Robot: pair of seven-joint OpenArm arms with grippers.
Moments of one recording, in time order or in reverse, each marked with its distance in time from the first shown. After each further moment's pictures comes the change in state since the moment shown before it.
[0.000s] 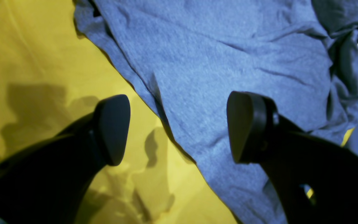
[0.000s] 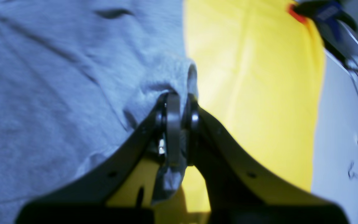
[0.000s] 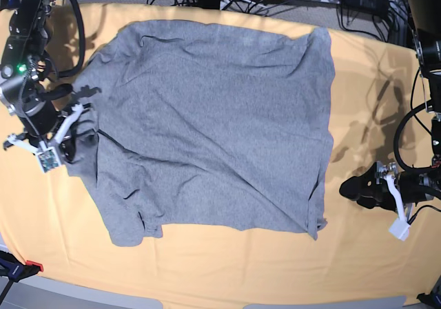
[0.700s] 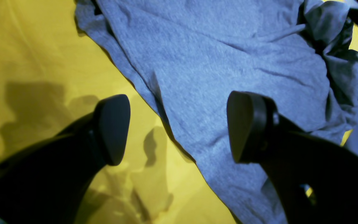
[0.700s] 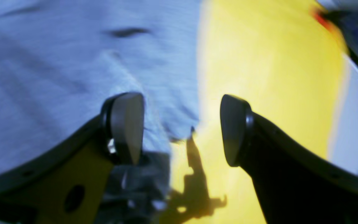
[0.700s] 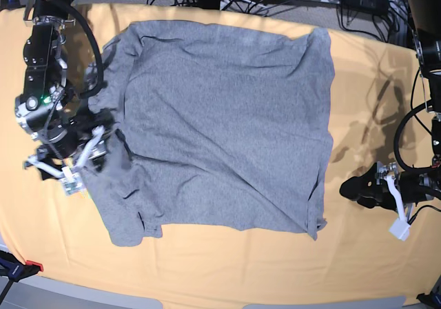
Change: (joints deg) left arm 0.0 0.0 0.0 0.0 0.0 0.7 0.0; right arm 7.9 0.2 -8.8 -8.4 -6.0 -12.3 -2.6
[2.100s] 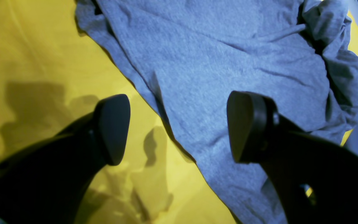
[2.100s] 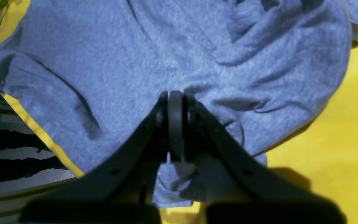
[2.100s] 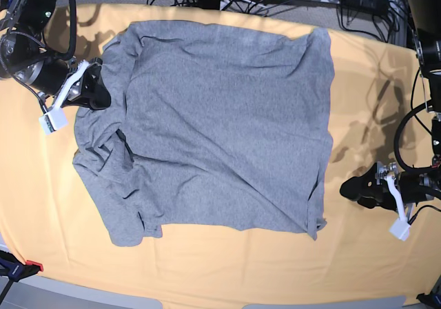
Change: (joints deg) left arm 0.0 0.0 0.0 0.0 0.0 0.0 0.0; right arm -14.2 -5.0 22.6 2.0 55.0 20.6 -27.1
